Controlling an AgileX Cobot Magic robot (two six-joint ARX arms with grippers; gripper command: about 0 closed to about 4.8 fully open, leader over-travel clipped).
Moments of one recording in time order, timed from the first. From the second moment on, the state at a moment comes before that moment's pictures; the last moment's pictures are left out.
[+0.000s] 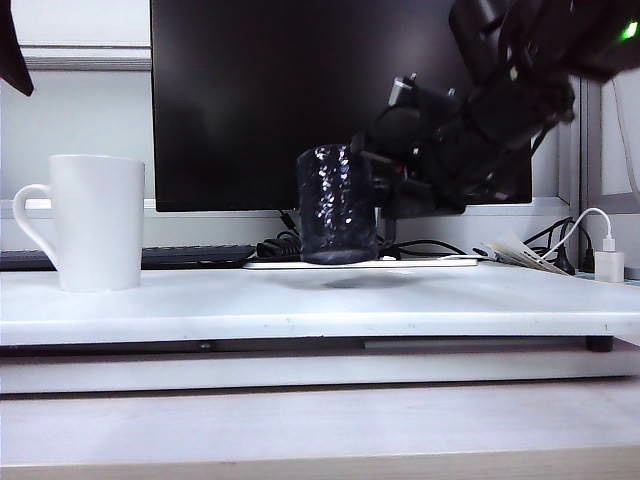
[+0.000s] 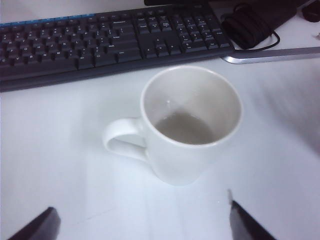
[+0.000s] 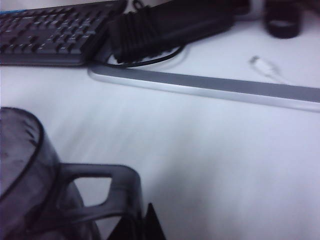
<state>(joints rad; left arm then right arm) -0.12 0.88 0.81 -0.44 0.04 -0.04 0.47 1.65 0.89 0.38 -0.05 0.23</state>
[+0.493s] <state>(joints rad) -0.12 0.88 0.81 -0.44 0.04 0.01 0.43 1.74 0.90 0.46 -0.10 0.23</state>
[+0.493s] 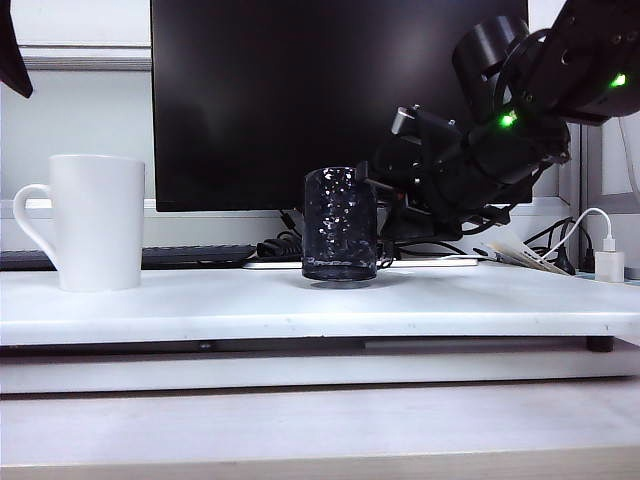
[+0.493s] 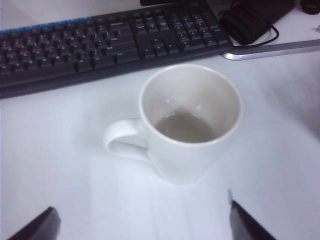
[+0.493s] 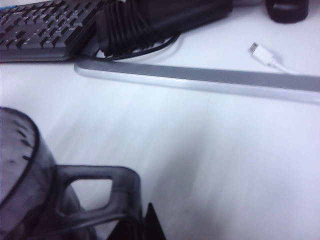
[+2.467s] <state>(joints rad) -0.12 0.88 0.81 -0.42 0.04 0.05 0.42 1.90 0.89 0.81 -0.12 0.06</state>
